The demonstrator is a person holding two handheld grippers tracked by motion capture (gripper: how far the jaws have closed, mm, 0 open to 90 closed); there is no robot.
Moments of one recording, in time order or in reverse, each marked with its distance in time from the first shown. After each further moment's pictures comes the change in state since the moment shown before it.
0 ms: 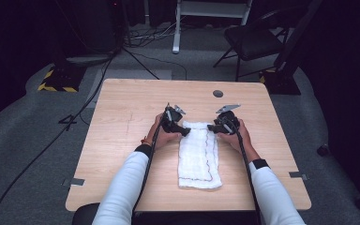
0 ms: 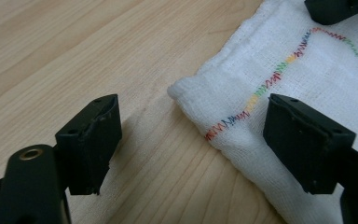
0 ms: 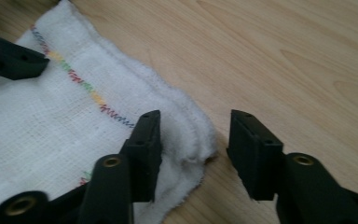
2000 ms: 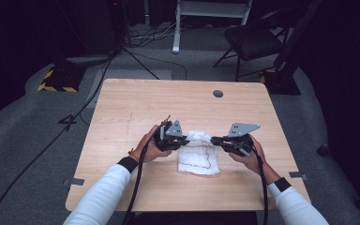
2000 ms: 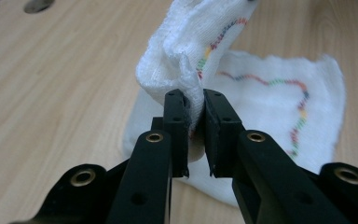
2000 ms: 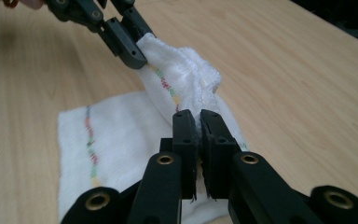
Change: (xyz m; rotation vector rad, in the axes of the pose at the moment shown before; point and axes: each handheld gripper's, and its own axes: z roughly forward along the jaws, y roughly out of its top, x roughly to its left) left arm -0.066 -0.036 -0.090 -0.114 -0.173 0.407; right arm 0.069 -0.033 -0.103 -0.220 0.211 -0.298
